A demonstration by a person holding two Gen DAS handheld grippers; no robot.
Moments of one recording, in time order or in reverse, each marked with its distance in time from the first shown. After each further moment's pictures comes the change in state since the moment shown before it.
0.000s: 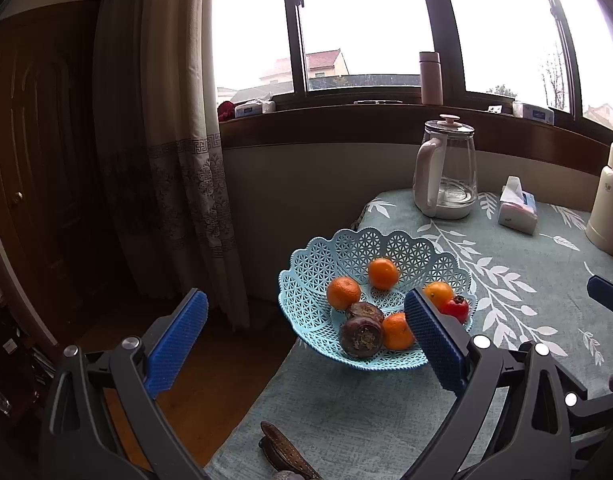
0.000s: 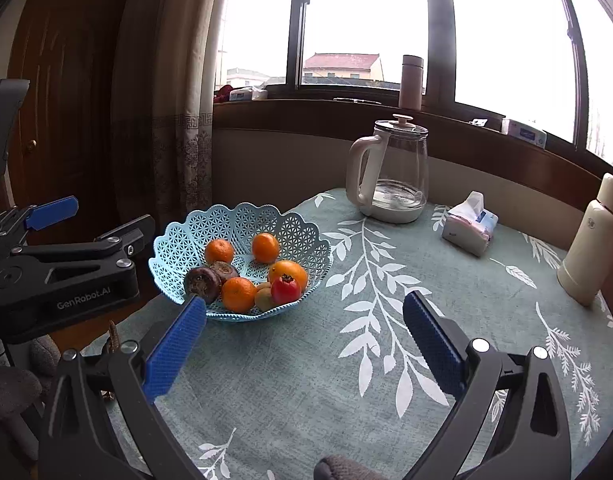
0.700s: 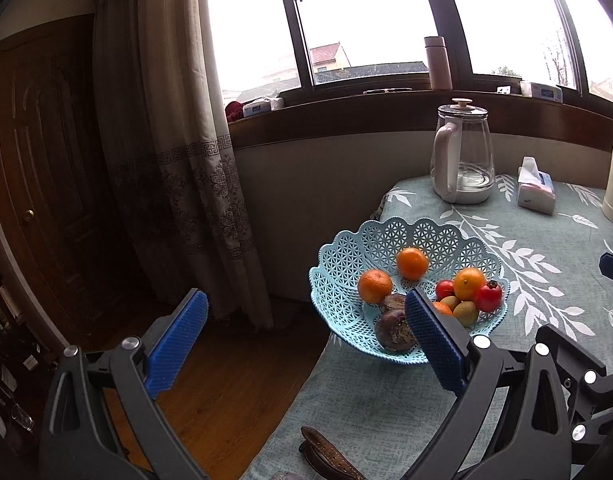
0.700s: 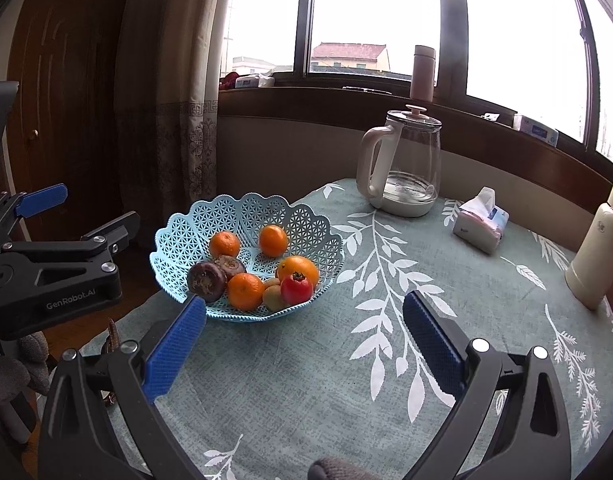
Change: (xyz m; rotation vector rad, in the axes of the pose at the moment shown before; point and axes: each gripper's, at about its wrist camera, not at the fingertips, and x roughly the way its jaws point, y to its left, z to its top) left arm 0.008 0.013 0.000 0.068 0.012 0.062; right arm 0.017 0.008 0.005 -0.015 0.048 0.010
